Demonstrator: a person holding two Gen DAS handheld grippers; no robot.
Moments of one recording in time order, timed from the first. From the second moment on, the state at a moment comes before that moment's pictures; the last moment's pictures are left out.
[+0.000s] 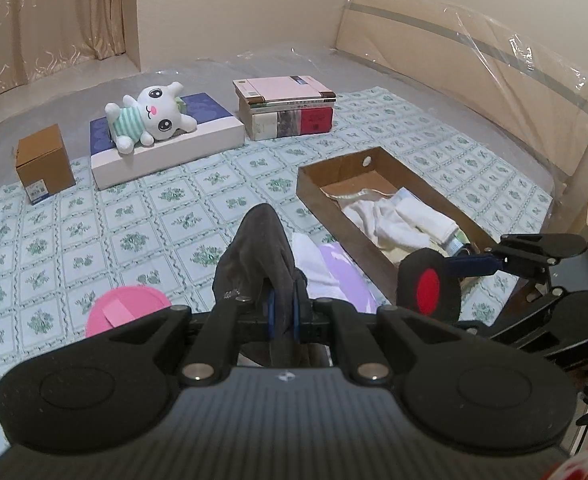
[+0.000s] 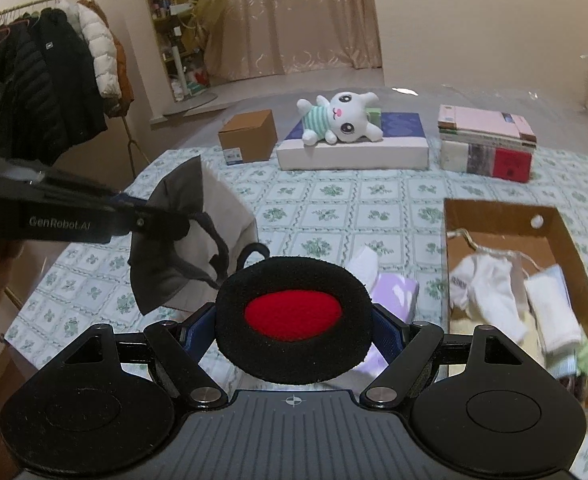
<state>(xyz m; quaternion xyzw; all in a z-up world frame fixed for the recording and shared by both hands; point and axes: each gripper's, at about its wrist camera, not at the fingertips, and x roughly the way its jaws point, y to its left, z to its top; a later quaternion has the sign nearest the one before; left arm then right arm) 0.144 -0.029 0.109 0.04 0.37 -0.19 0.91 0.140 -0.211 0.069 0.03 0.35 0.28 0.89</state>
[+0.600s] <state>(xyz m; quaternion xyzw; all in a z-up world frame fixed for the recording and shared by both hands) 0.083 -0.035 0.063 0.00 0.37 -0.18 0.91 0.099 -0.254 0.032 0.04 0.38 0.23 0.90</state>
